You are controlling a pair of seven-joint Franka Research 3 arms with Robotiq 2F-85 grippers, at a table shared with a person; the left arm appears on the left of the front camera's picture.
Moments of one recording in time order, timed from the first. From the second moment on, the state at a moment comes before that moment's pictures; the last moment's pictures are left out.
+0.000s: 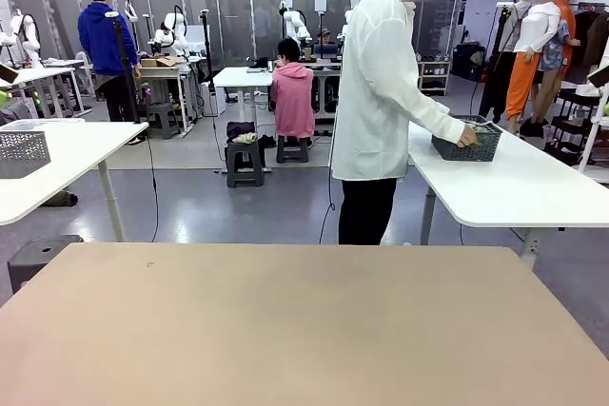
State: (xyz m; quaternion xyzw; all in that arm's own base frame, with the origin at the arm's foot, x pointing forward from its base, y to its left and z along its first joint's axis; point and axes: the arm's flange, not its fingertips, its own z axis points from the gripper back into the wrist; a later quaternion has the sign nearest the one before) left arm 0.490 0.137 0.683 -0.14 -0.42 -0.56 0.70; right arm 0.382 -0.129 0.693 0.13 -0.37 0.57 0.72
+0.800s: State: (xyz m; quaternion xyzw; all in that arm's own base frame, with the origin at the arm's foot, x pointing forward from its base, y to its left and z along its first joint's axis) left arm 0.486 0.135 0.687 -0.17 -0.43 -0.56 0.69; right arm 0.378 -0.124 0.704 0.20 -0.39 0.58 0.69
